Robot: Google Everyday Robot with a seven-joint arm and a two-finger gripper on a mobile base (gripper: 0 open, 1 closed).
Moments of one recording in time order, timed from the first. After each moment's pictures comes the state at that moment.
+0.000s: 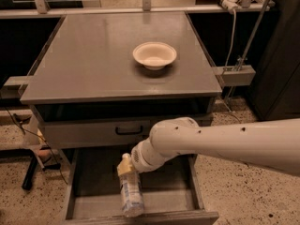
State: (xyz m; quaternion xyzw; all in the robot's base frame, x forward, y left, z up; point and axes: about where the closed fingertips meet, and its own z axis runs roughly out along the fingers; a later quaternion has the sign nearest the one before) arm 0.460 0.062 0.598 -0.16 0.95 0.25 0.10
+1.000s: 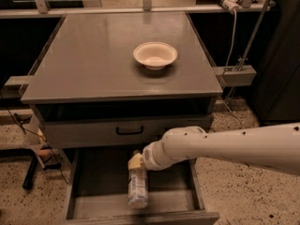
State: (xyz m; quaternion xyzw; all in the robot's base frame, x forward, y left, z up) arm 0.499 0.033 0.555 -0.09 0.95 0.26 0.13
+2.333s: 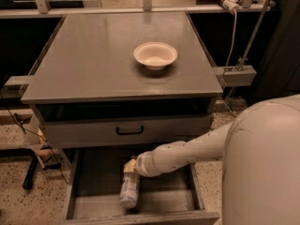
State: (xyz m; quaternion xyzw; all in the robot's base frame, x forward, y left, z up) arm 0.525 0.058 0.467 -0.02 0.95 0.27 0.14
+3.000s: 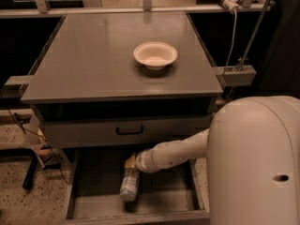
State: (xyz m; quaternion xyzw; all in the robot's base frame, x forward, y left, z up) arm 0.557 0.060 0.436 0.00 0.95 0.28 0.15
